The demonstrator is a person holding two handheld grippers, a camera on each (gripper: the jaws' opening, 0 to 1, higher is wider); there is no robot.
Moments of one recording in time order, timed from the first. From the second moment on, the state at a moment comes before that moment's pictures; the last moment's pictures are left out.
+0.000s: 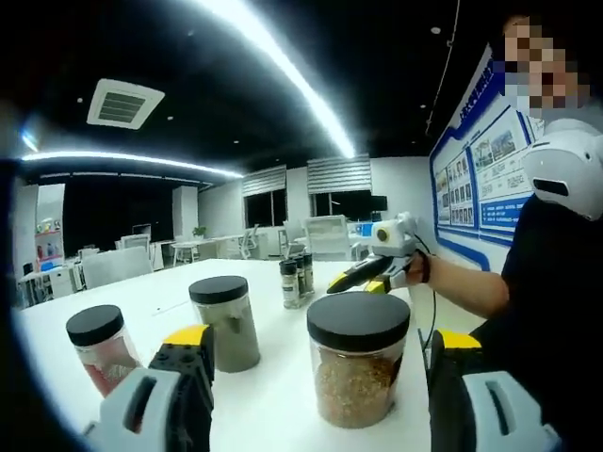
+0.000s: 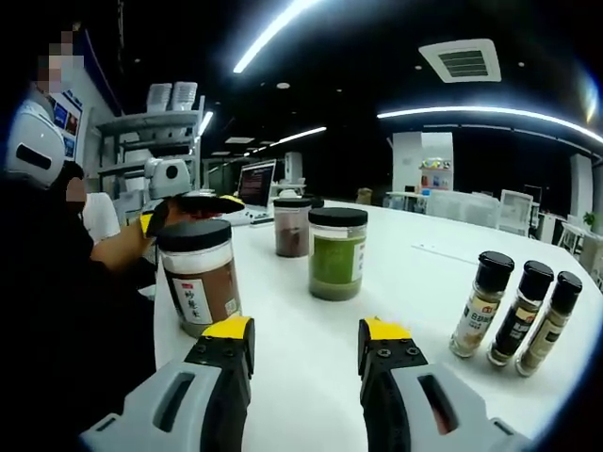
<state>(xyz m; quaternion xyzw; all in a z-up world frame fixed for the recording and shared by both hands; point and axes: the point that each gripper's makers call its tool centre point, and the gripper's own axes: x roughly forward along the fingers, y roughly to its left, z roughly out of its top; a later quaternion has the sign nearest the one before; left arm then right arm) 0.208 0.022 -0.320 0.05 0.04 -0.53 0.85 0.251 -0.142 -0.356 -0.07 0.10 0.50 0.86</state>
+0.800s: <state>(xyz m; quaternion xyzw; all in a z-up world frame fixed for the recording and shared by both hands) 0.206 -0.017 -0.323 0.03 0.05 -0.54 0.84 0.251 -0.142 -0.361 -0.07 0.10 0.50 0.86</state>
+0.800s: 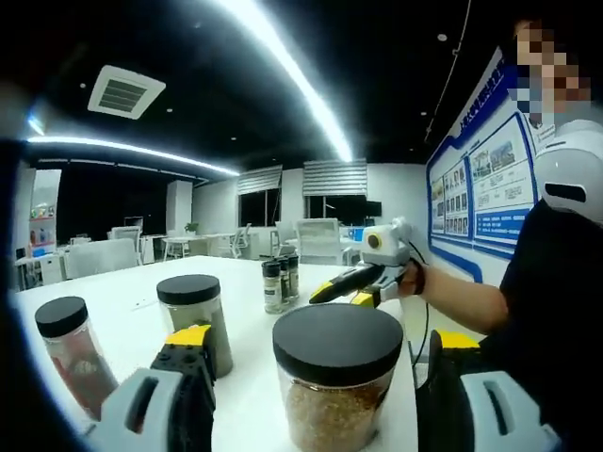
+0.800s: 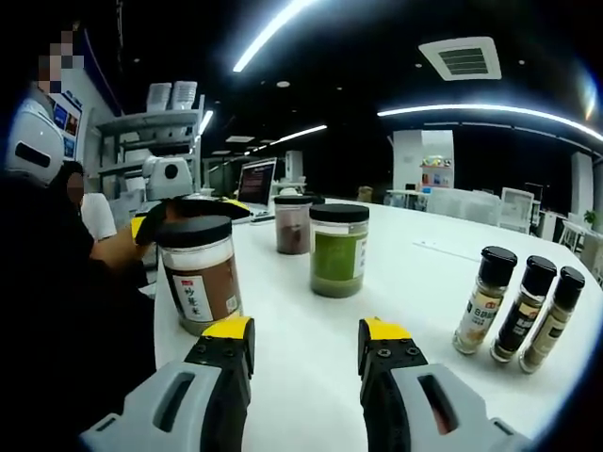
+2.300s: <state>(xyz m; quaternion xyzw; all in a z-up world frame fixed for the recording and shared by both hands) 0.208 -0.040 -0.323 0.00 0.04 -0.53 0.84 0.258 -0.142 -0.369 -0.08 0.12 0.49 0.86</state>
